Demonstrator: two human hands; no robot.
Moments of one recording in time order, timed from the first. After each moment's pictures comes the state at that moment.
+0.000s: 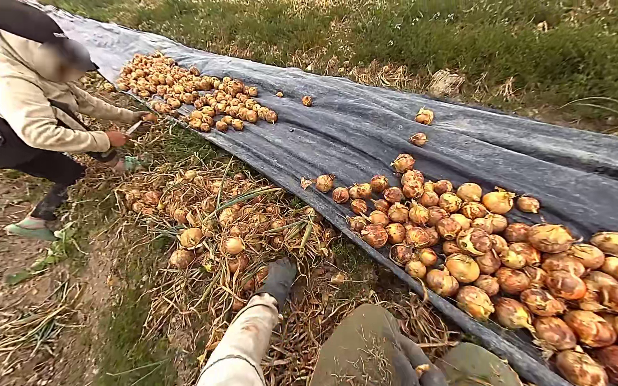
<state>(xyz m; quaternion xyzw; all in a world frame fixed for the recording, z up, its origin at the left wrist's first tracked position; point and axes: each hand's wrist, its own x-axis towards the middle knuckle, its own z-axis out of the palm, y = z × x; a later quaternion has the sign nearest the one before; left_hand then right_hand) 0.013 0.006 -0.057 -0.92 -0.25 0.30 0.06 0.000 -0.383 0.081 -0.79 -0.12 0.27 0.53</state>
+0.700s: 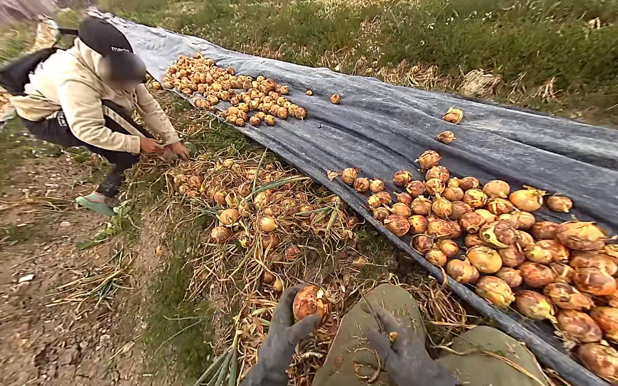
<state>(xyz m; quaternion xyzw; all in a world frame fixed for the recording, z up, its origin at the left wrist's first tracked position) -0.186 -0.134 0.111 -0.66 -0.27 -0.22 -0.67 -0.029 -0.348 0.104 -0.79 -0.34 0.33 0.40</state>
